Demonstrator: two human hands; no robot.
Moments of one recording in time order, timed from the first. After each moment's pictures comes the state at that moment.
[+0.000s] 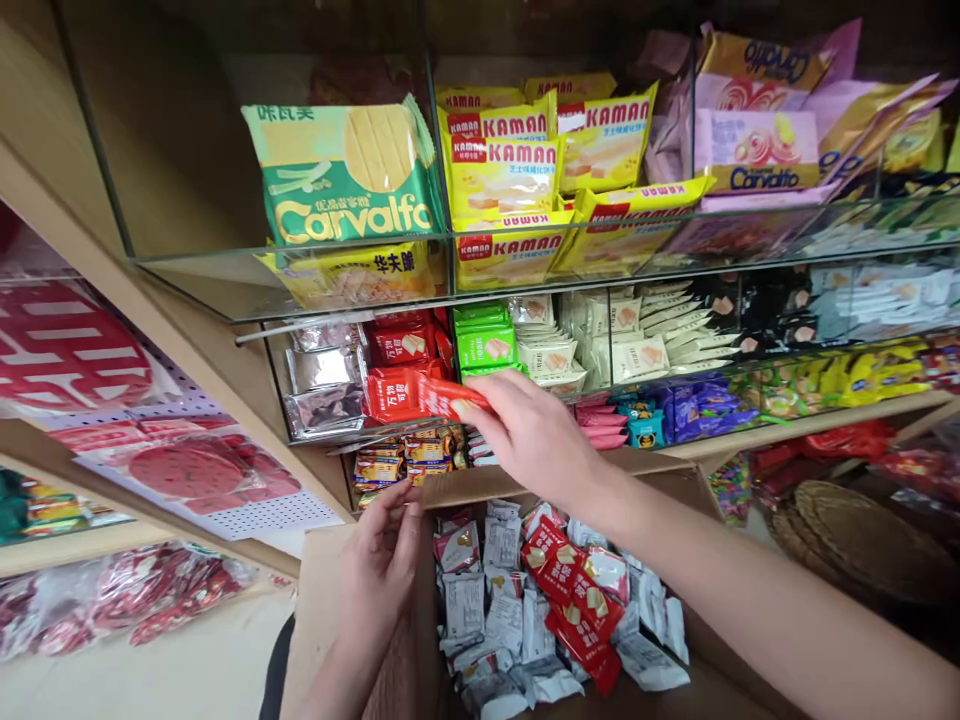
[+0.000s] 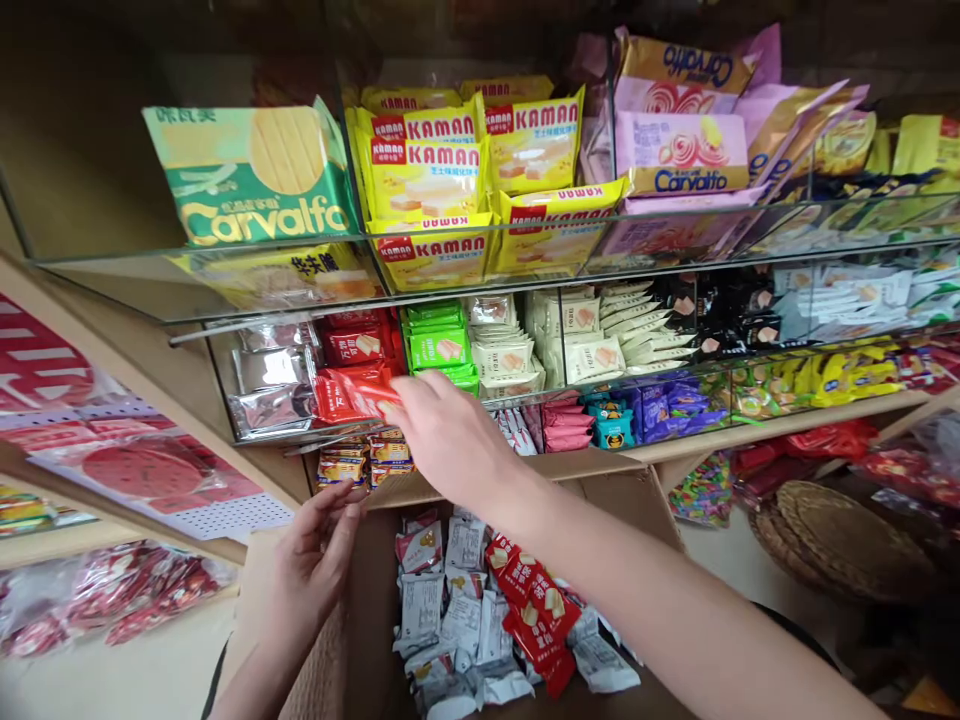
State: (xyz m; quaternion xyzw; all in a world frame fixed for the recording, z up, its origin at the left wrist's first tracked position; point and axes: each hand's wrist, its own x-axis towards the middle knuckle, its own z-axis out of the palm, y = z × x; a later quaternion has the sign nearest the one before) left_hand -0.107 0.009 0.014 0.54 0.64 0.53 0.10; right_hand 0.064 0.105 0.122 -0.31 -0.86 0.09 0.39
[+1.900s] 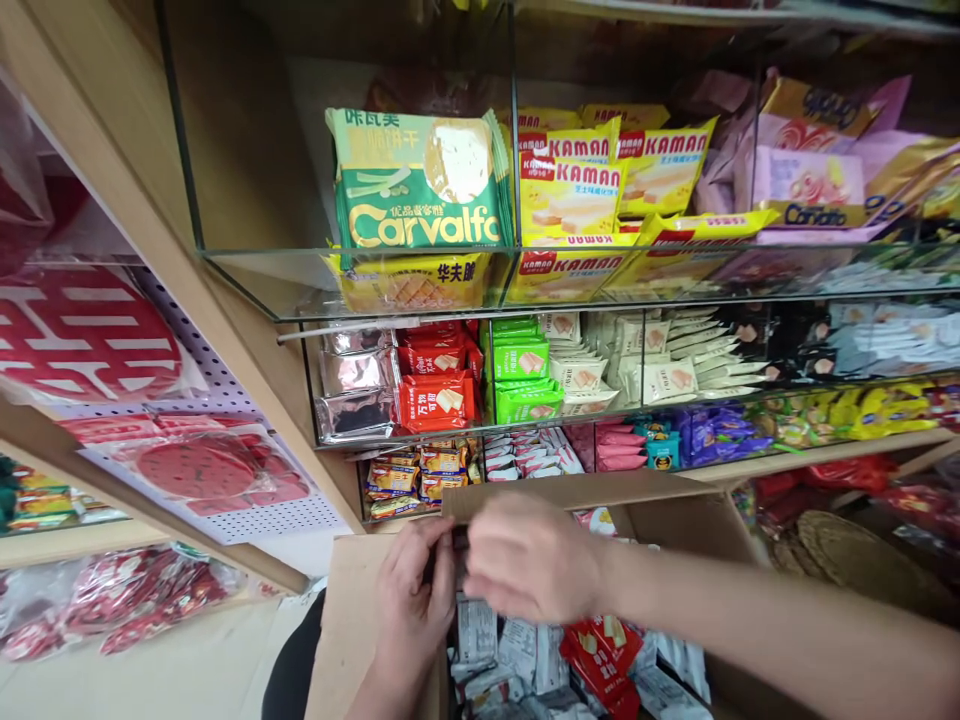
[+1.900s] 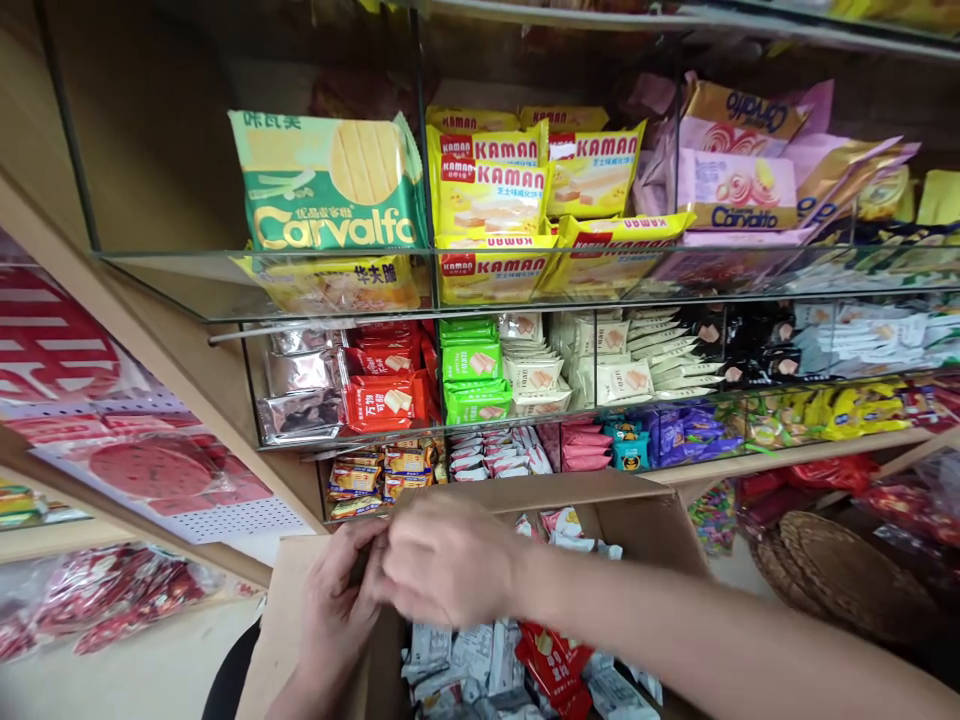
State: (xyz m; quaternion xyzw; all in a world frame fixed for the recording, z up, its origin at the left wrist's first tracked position) left_hand -0.111 0.004 0.004 0.65 0.57 0.49 -0.04; right_hand 0.041 0.079 0.061 -0.02 -0.96 0.04 0.27
